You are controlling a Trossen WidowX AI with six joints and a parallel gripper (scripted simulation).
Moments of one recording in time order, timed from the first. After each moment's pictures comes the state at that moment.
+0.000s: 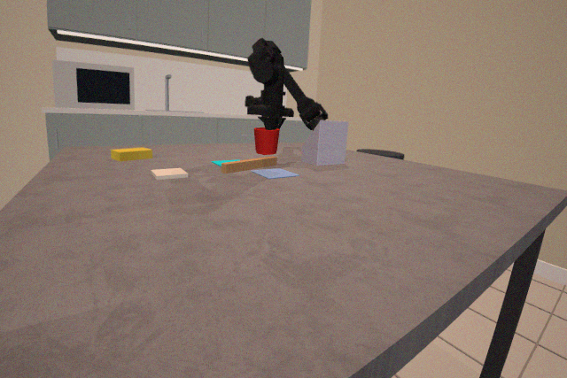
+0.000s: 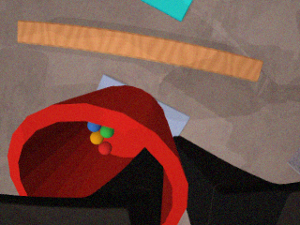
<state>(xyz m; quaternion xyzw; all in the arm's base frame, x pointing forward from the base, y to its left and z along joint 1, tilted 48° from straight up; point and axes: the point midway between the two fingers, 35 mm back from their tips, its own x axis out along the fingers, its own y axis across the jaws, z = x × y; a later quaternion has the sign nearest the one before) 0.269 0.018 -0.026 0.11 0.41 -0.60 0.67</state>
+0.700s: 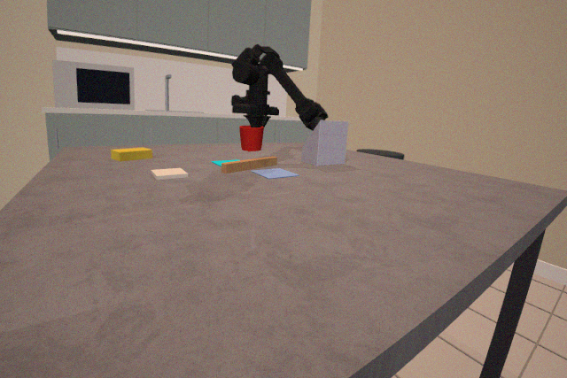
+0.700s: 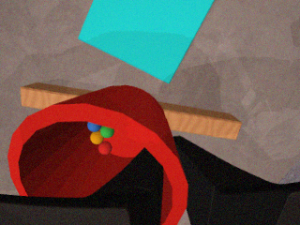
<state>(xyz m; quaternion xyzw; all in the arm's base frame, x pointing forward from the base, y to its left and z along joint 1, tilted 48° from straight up) 0.283 -0.022 0.019 0.11 0.41 -0.61 0.67</state>
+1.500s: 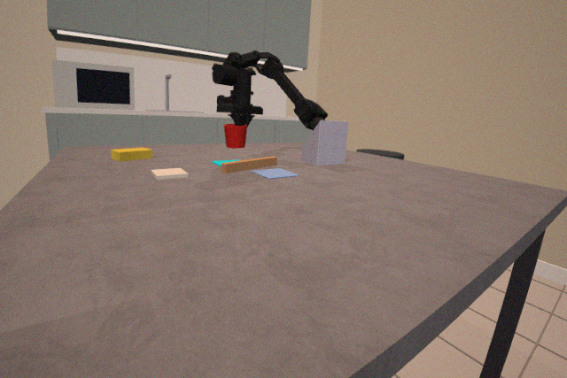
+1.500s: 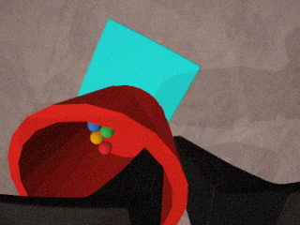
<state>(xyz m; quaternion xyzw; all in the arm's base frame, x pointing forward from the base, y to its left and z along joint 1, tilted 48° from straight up) 0.298 -0.073 0.072 0.10 0.41 -0.61 0.67</state>
